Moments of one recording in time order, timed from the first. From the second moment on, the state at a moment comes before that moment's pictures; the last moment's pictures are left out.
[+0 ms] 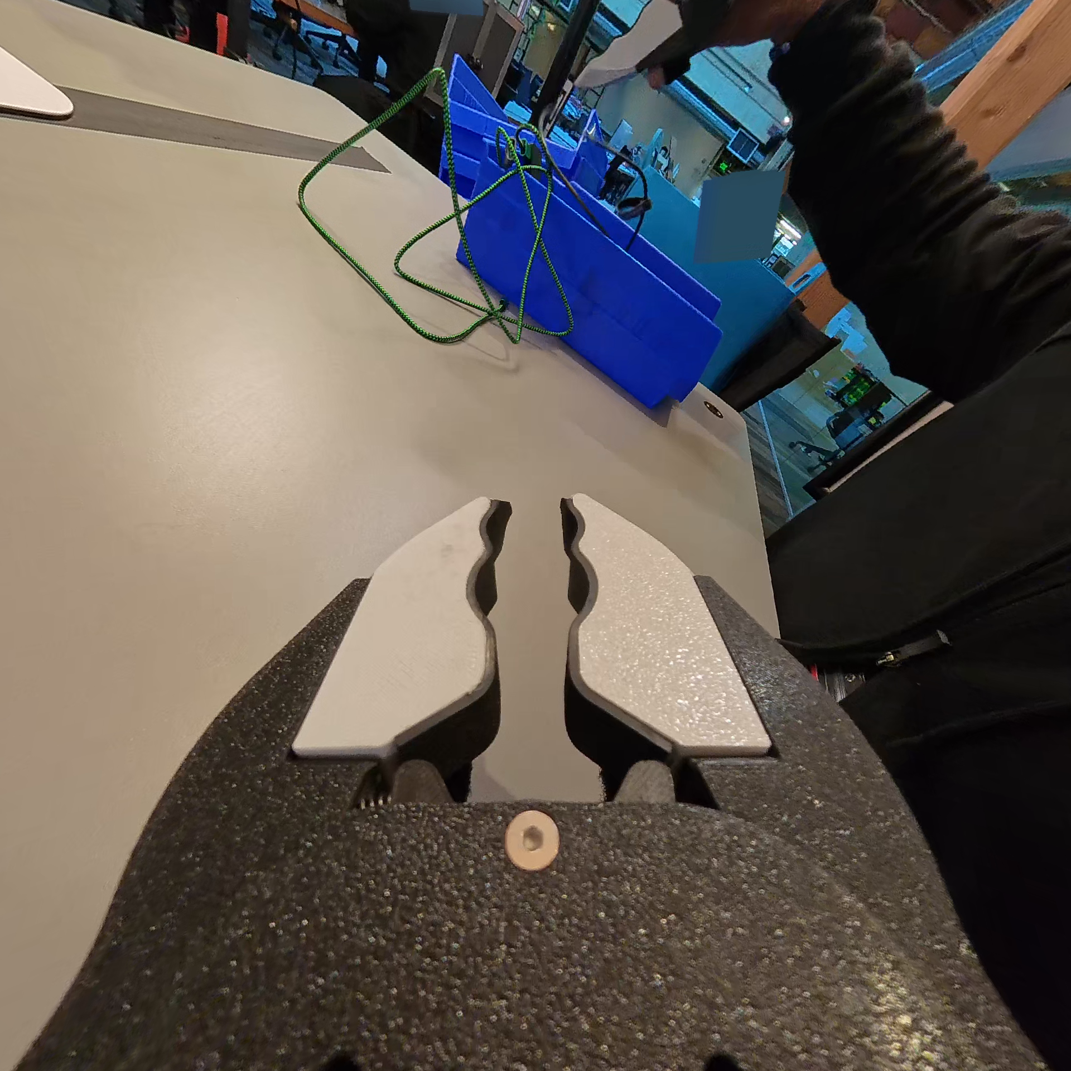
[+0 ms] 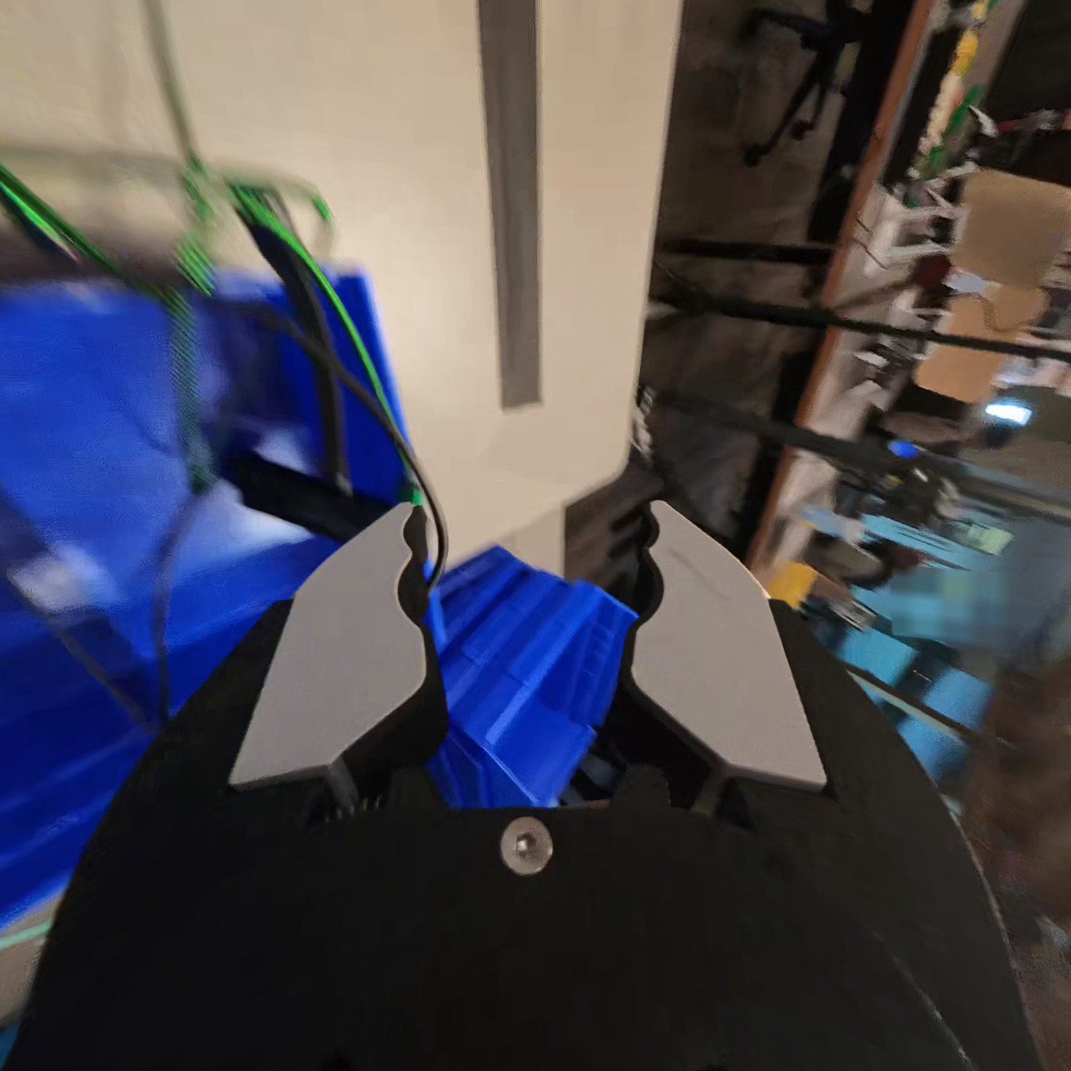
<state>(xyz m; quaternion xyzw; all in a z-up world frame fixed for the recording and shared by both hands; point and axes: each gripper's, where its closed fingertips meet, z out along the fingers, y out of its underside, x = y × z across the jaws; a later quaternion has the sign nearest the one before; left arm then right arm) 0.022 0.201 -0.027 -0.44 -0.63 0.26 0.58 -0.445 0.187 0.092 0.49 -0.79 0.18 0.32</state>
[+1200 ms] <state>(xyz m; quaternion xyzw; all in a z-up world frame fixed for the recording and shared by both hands) 0.032 0.204 -0.014 -0.43 -0.60 0.28 0.62 -0.289 0.175 -0.112 0.32 -0.94 -0.09 0.03</state>
